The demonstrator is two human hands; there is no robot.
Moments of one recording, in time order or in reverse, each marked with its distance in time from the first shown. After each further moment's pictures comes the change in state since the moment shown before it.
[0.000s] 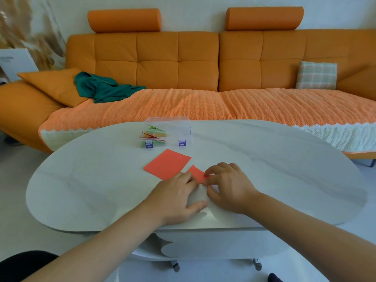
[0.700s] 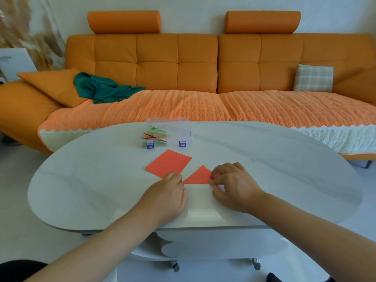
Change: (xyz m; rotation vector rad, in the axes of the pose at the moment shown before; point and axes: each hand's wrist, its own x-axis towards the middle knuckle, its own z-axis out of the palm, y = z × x) left_hand -0.014 -0.017 0.014 0.044 0.275 -0.026; right_hand -0.009 0.007 -0.001 -0.024 0.094 -0.002
